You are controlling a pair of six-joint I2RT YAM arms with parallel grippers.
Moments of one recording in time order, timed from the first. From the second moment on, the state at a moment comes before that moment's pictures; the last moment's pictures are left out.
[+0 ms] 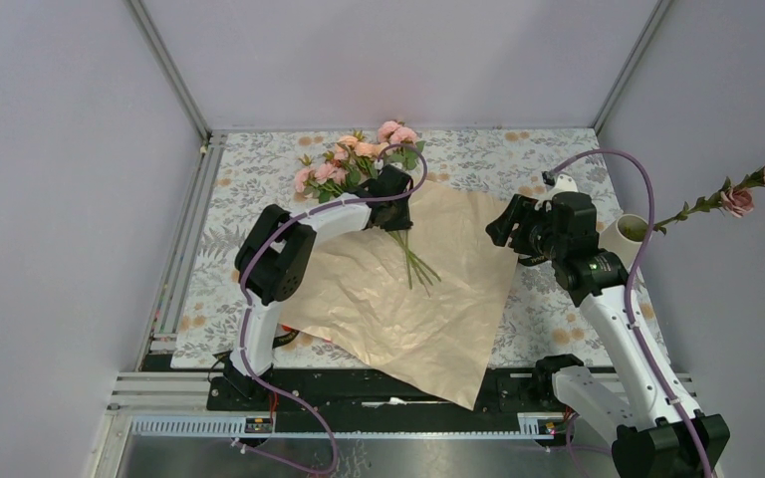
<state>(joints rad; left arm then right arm) -0.65 2.12 1.52 -0.30 -0.04 -0.65 0.20 0.91 0.87 -0.51 -0.15 0.45</state>
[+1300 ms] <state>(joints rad) -0.65 1.50 1.06 0.20 0.16 -0.72 0.20 0.86 0.85 -0.36 -0.32 0.63</state>
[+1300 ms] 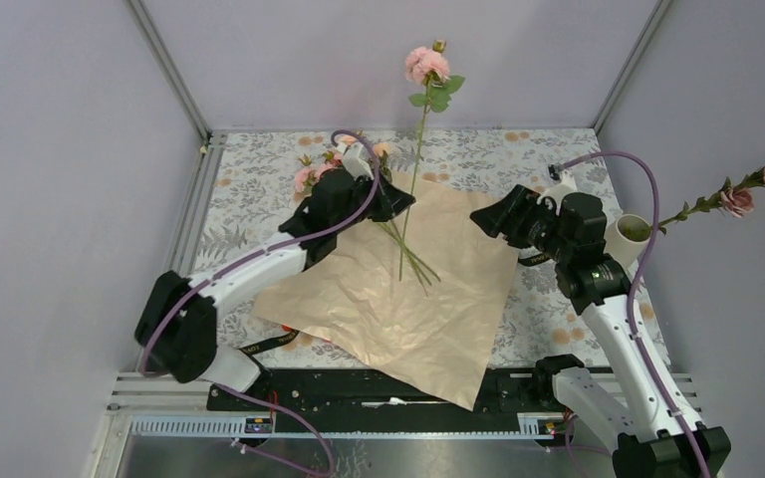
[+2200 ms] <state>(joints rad) -0.83 0.86 0.70 0.27 0.25 -0.83 0.47 1.11 0.99 0.40 -0.61 1.08</state>
